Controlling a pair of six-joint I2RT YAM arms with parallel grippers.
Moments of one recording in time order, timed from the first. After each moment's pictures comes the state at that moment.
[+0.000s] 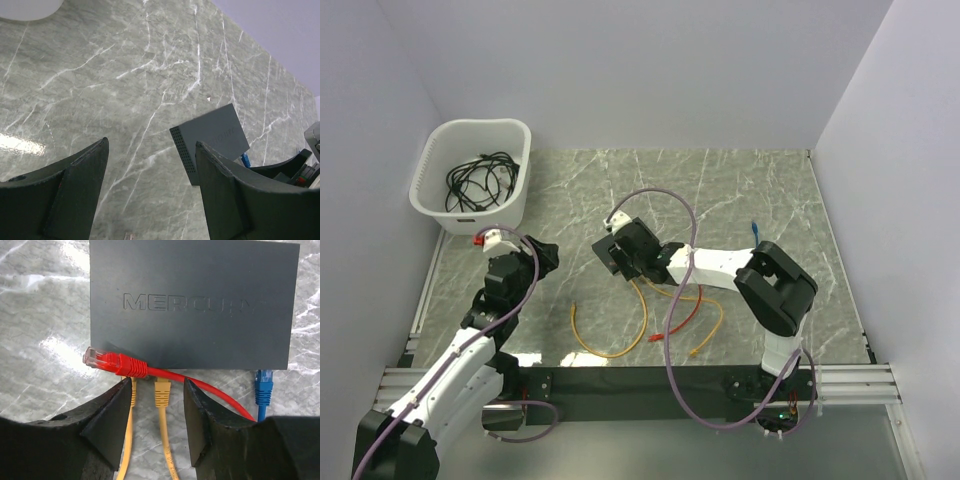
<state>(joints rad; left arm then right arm) -0.30 0.71 0.30 0.12 -0.23 -0.72 0.90 1.83 1.11 -0.08 0.25 0.11</state>
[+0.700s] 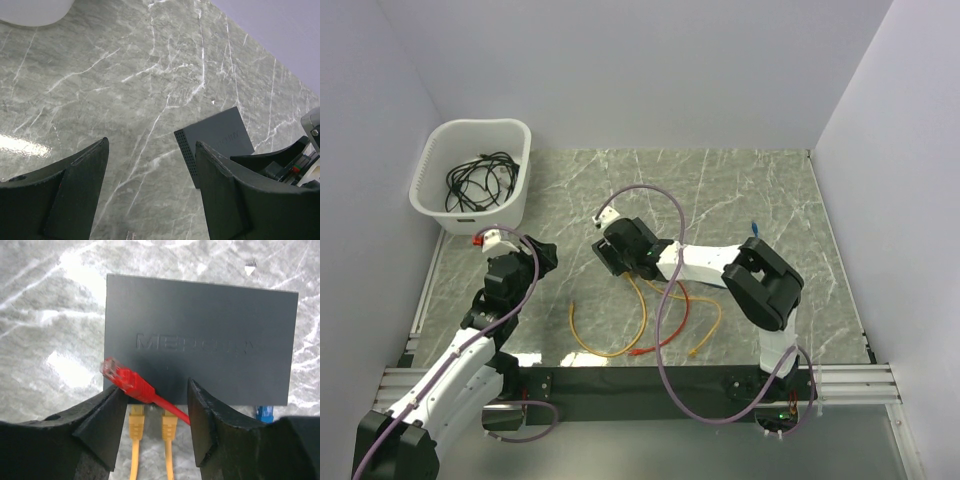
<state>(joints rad) -0.30 0.71 0.30 0.11 -0.26 -0.70 0.91 1.91 1.20 -0.05 0.27 0.06</state>
